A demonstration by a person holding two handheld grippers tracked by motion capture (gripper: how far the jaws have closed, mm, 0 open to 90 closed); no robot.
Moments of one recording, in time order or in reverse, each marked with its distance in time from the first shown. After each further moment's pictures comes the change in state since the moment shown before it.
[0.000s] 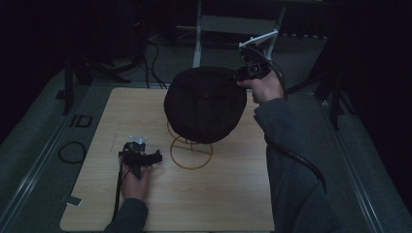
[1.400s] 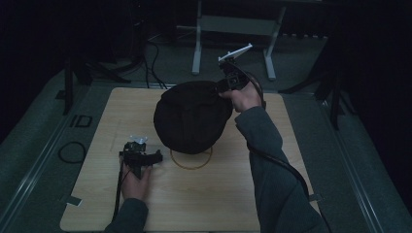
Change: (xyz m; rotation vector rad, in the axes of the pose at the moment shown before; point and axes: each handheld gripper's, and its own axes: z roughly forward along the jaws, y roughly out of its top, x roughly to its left) left arm -0.001 0.000 0.000 0.002 -0.005 0.004; right arm 0.023 -0.010 0.056 0.054 0.025 -0.039
